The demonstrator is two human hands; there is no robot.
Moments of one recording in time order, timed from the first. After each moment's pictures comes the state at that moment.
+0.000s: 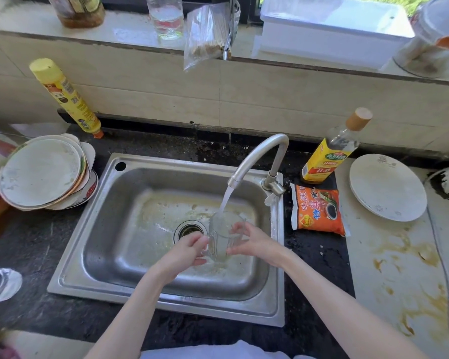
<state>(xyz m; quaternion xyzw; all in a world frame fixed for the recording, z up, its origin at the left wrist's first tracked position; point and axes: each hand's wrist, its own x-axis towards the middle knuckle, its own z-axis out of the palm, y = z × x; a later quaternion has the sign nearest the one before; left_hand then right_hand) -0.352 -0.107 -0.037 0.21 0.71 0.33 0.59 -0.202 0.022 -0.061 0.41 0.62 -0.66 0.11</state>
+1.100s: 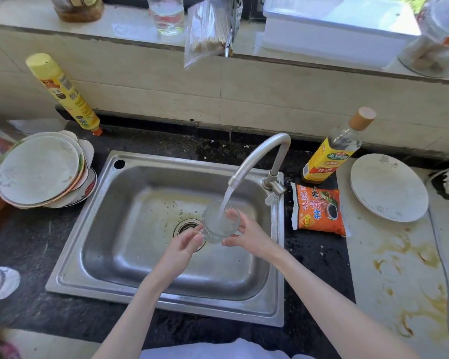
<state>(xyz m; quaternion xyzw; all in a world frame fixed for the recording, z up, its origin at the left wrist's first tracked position) -0.348 -0.116 -0.039 0.26 0.71 0.43 0.50 -0.219 0.021 -0.058 0.39 0.62 -0.68 0.01</state>
